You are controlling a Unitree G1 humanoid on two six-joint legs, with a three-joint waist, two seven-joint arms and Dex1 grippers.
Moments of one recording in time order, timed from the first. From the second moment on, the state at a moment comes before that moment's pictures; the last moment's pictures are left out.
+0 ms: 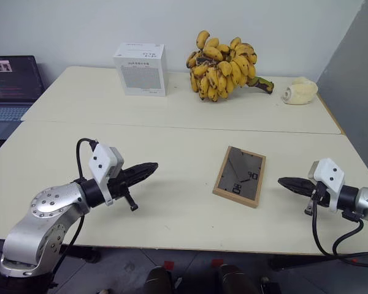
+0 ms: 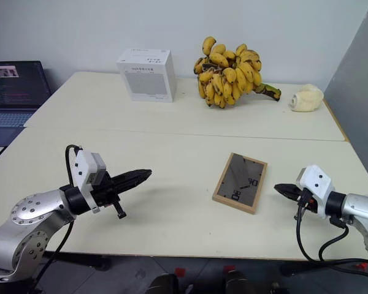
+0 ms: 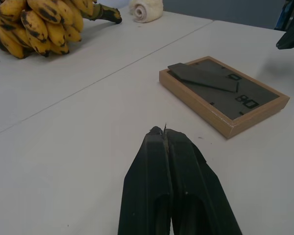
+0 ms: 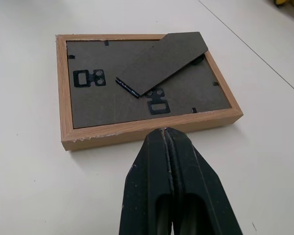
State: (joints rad) left arm -0.10 0.73 0.21 -0.48 -0.59 0.52 -0.78; right arm 0.00 -0.89 -0.20 -0.32 0.38 0.34 0.91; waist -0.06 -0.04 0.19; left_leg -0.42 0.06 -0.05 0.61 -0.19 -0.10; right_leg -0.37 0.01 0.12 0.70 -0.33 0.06
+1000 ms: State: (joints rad) left arm -0.30 0.67 0.04 -0.26 -0.46 0.51 -0.76; right arm -0.03 -0.78 -0.19 -0.33 0.26 0.33 0.71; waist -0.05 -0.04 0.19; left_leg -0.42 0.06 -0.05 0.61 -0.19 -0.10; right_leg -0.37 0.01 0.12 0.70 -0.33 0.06
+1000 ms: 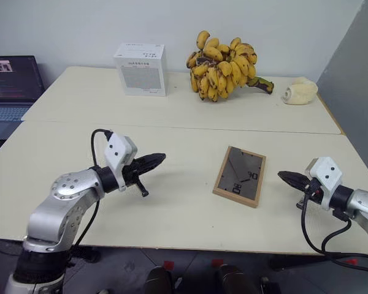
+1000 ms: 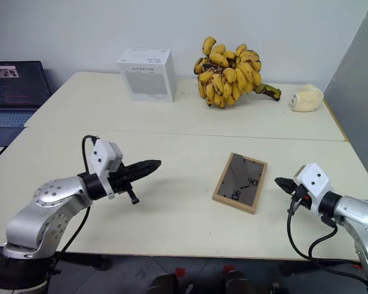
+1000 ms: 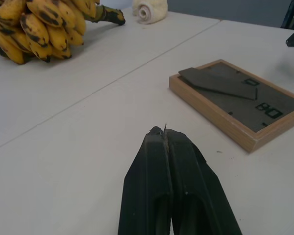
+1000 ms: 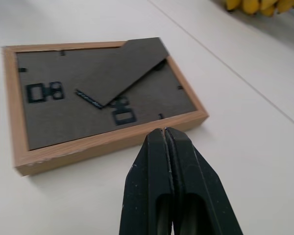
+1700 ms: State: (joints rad) left arm -0.74 0.29 -0.34 0.48 -0.12 0.23 -0.95; right arm -0.09 -0.62 -0.08 -0.27 0.04 0.39 0.45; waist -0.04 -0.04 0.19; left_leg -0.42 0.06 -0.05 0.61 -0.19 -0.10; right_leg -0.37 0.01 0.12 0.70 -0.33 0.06
